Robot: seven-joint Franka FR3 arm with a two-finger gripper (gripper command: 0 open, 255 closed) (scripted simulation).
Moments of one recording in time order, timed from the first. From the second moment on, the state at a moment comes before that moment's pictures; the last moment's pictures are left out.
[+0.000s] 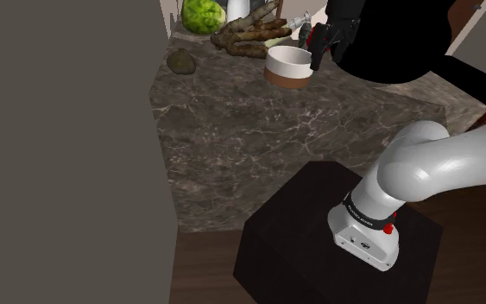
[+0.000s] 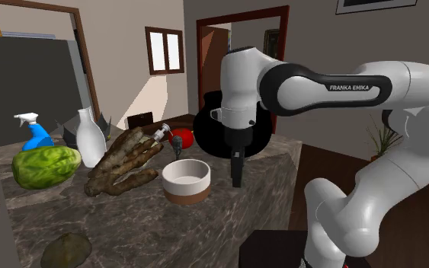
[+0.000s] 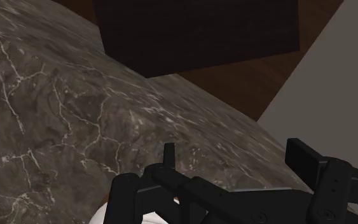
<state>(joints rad) 0.00 -0.81 -0.04 -2.36 -0.07 1.51 0.13</state>
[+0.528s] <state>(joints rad) -0.04 -0.63 -0.11 -2.24 -0.11 1.60 0.10</state>
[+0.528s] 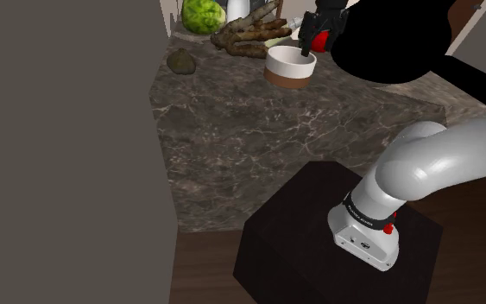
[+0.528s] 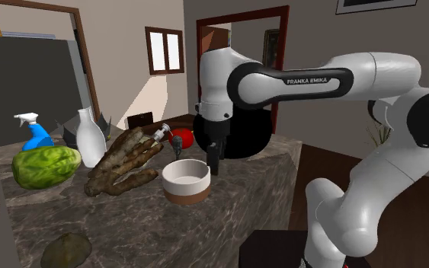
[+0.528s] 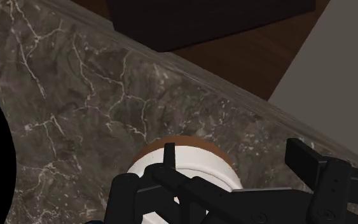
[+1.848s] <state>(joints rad) -0.16 0.05 -0.35 -1.55 0.00 1.65 -0.03</state>
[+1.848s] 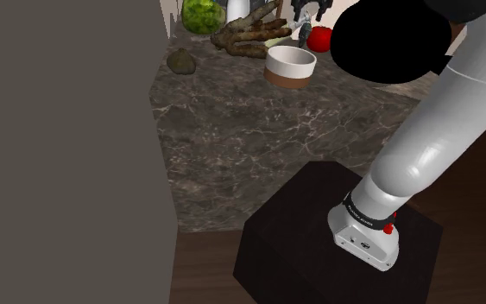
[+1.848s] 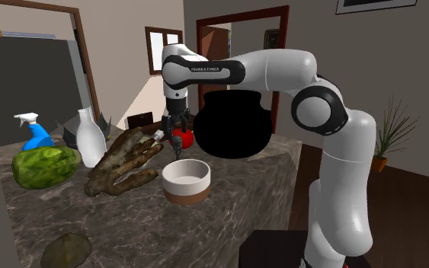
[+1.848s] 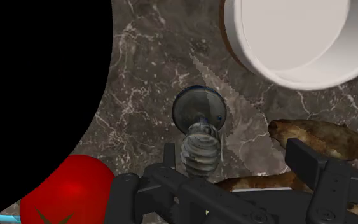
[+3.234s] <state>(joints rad) -0.19 0.14 -0.37 -1.54 0.03 1.74 -0.05</state>
